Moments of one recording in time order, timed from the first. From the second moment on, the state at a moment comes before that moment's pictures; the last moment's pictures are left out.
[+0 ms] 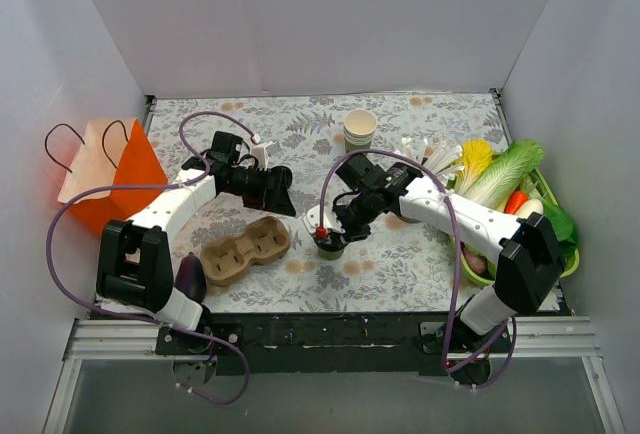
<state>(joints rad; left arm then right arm) -0.26 1.52 1.08 -0.62 0.74 -0.04 0.85 1.55 1.27 -0.91 -0.59 -1.14</state>
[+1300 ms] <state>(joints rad) -0.22 1.47 1.10 -0.62 0.56 -0.10 0.65 2.06 1.84 -0.73 -0.40 -1.12</state>
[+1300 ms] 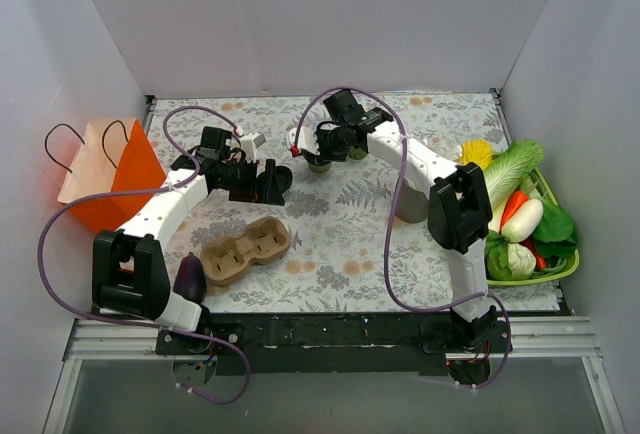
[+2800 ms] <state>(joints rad) -0.11 1.42 1.27 -1.24 0.52 0.88 0.61 1.62 1.60 -0.69 -0.43 -0.58</state>
